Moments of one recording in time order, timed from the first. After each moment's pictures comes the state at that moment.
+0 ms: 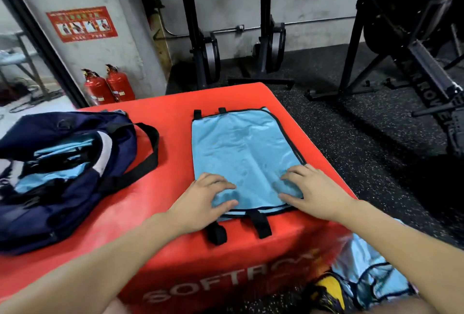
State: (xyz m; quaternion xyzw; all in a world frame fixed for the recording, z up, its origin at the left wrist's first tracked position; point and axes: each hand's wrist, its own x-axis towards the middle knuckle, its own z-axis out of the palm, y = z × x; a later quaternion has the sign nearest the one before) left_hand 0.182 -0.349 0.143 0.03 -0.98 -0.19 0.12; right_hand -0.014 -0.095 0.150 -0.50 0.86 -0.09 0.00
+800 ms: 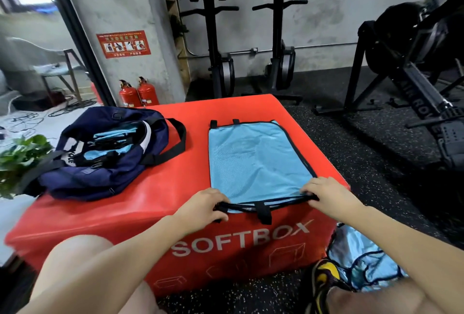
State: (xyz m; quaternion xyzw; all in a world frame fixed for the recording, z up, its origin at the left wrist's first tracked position) left_hand 0.288 -0.302 0.145 0.08 -0.97 -0.21 0.06; right_hand 0.034 -0.021 0.137 -0.53 0.85 -0.06 -0.01
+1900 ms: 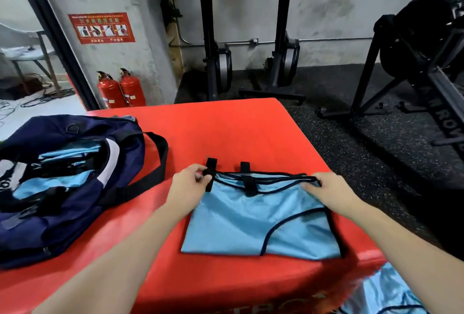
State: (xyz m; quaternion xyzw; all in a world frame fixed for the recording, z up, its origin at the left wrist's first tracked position) left_hand 0.139 -0.418 0.151 0.34 -0.85 -0.33 0.22; right_hand -0.091 -0.138 0.147 -0.33 0.89 -0.29 0.09
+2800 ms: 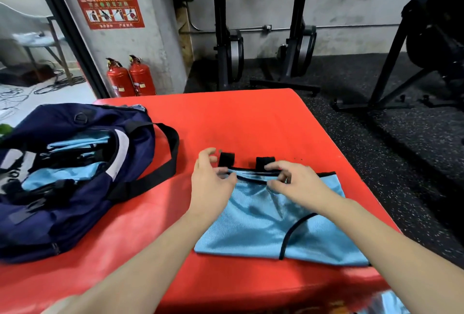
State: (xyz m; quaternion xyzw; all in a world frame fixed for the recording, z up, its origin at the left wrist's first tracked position) left_hand 0.130 -0.383 0.159 0.33 -0.76 -0.44 0.35; right_hand -0.030 -0.227 0.168 -0.46 0.82 -0.31 0.15
